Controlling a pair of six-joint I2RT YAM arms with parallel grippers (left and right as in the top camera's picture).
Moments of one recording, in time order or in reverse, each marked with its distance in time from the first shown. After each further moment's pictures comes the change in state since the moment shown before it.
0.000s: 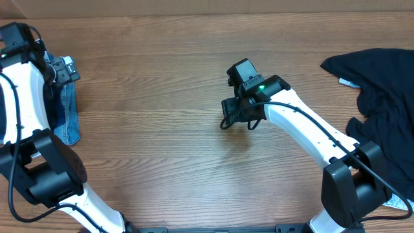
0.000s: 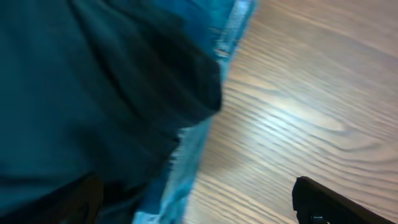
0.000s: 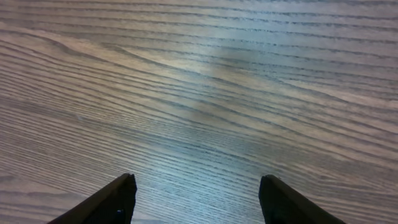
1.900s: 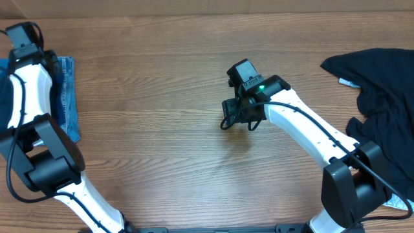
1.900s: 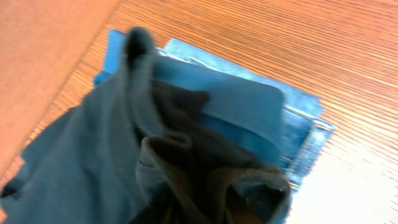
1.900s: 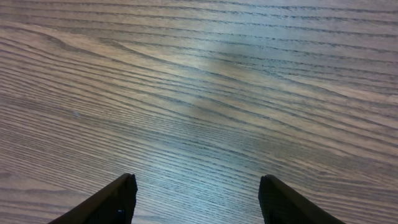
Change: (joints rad) left arm 0.017 0.115 -0.048 0.443 -0.175 0.087; right arm 0.000 0.000 0.000 -0.012 0.000 0.001
